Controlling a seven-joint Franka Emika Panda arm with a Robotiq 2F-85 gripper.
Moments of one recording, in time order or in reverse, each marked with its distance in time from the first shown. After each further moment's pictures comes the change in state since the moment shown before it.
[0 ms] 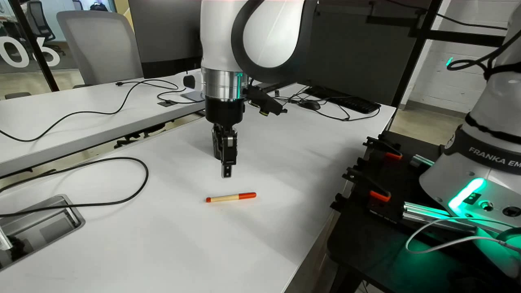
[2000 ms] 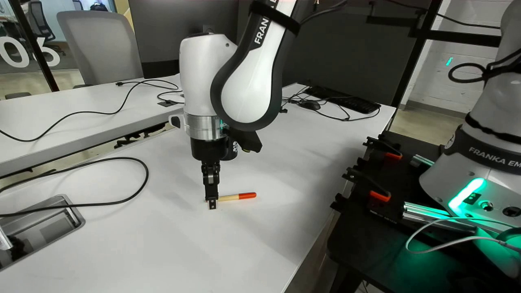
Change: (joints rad) arm 0.115 0.244 -0.078 0.182 -0.070 0.017 0.193
